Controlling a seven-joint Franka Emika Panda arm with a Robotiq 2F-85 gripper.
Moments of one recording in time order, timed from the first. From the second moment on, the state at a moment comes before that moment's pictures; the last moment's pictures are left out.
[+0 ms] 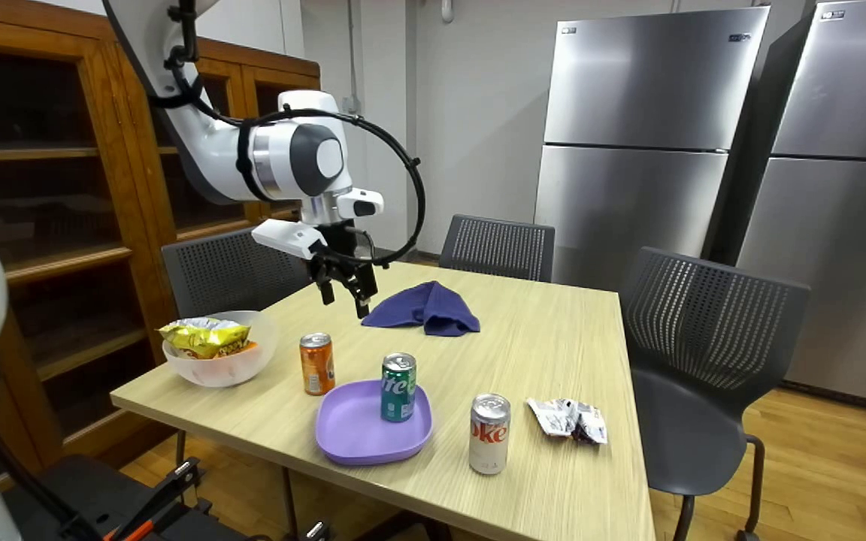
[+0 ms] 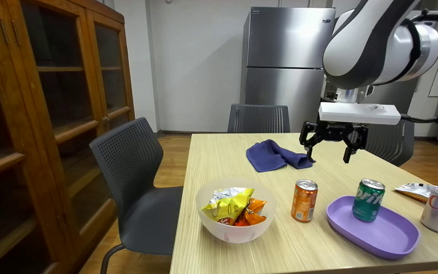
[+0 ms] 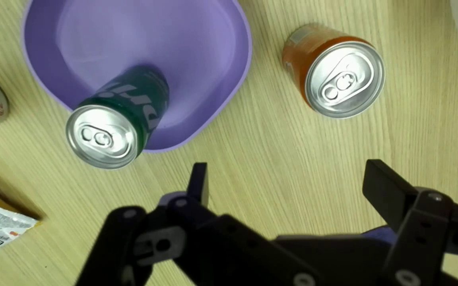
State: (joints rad) arm 0.17 0.15 -0.06 -2.44 -0.16 2.70 0.46
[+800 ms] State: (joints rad) arm 0.22 0.16 -0.03 -2.48 -0.21 2.70 0.62
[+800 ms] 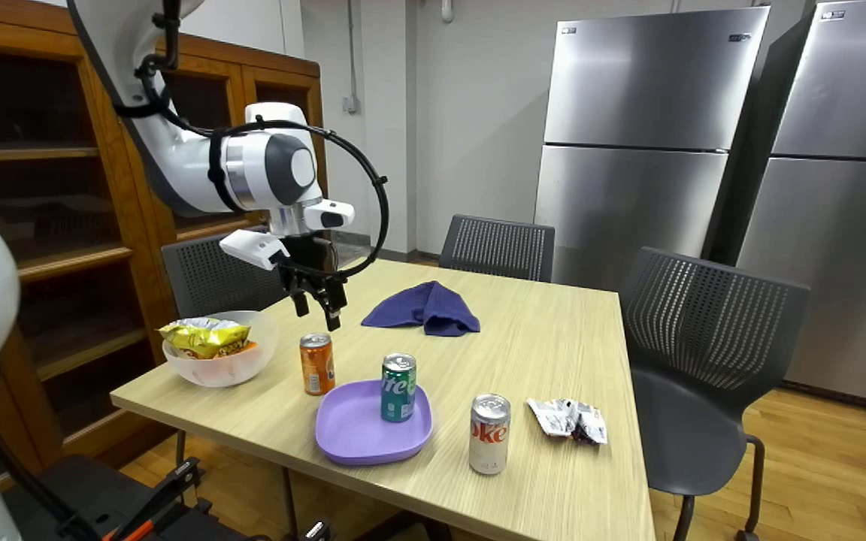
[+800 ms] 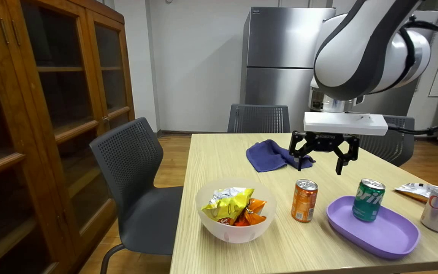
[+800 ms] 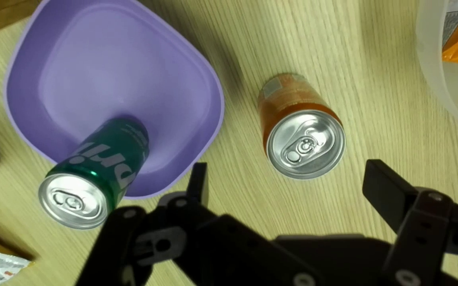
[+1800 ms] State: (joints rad) arm 0.24 0.24 -0.02 -2.46 -0.23 2.70 0.68
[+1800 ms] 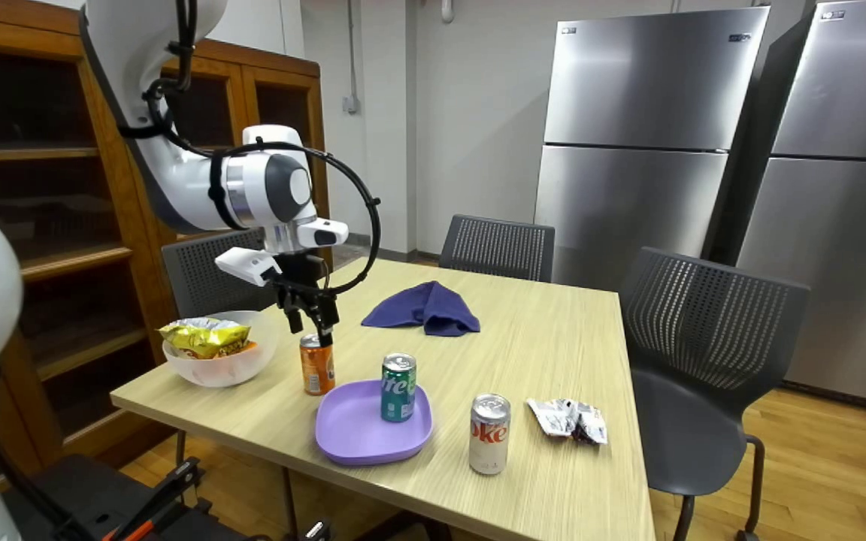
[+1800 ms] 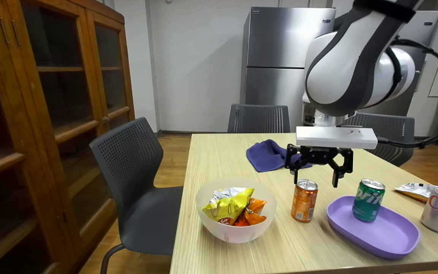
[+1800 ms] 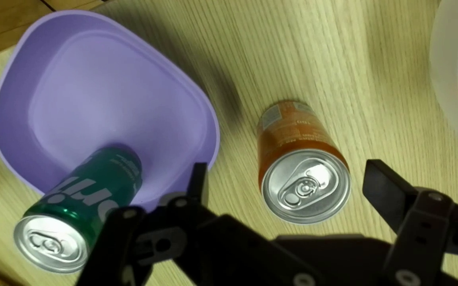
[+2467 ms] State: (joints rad) arm 0.27 0.34 -0.03 -2.35 -0.23 2.69 0.68
